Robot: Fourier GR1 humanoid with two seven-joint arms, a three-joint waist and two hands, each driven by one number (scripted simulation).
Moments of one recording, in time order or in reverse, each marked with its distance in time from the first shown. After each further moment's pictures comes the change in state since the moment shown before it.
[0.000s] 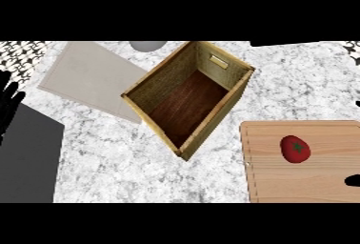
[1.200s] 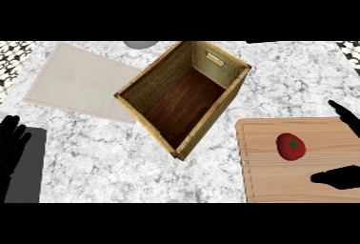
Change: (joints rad) left arm 0.311 0.057 -0.104 -0.008 0.079 0.127 -0.189; right arm -0.015 0.149 0.074 -0.082 0.027 -0.084 0.030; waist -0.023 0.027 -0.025
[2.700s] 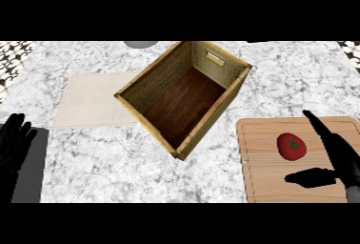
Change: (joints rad) left arm -0.017 0.048 -0.066 0.038 0.053 0.069 -0.095; right arm -0.014 0.138 0.119 0.142 0.207 -0.126 -0.062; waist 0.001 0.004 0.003
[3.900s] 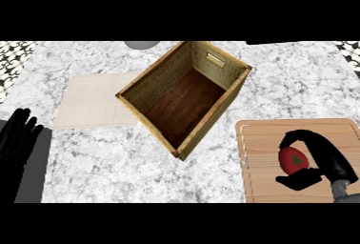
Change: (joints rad) left arm -0.046 0.050 -0.048 0.015 0.082 0.051 -0.018; right arm -0.065 0.016 0.070 0.143 0.059 0.075 -0.113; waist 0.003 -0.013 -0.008
